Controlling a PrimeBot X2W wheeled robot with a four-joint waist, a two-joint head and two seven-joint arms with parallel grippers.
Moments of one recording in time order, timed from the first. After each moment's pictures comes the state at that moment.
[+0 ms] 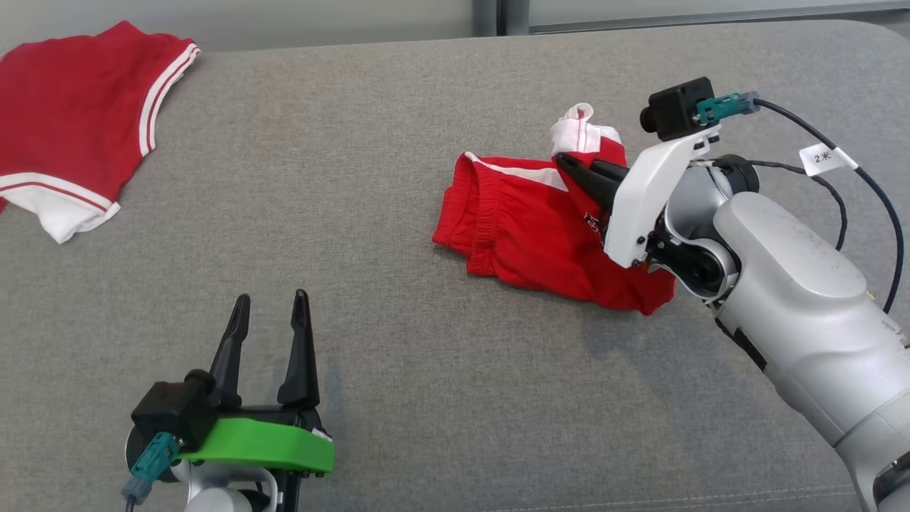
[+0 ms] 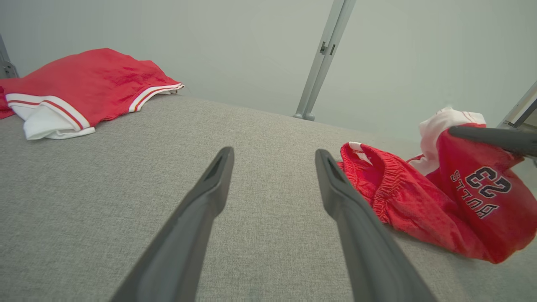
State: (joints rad) left arm -0.01 0.05 -0.26 -0.02 -0.44 0.11 -0.25; right arm -0.78 -0.27 0.78 0.56 0.86 0.12 0.20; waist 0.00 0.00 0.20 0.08
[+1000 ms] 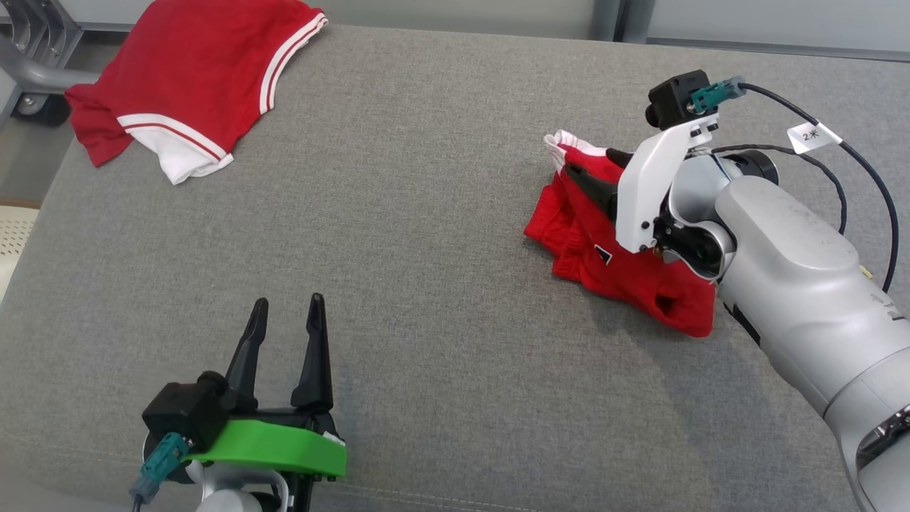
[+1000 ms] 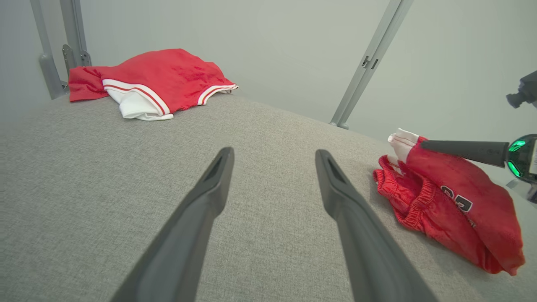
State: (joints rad) left arm -0.01 0.05 -0.31 -0.03 -0.50 0.12 -0.25; right arm -0.88 -0.22 0.83 0.81 0.82 0.12 0.25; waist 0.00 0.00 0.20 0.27
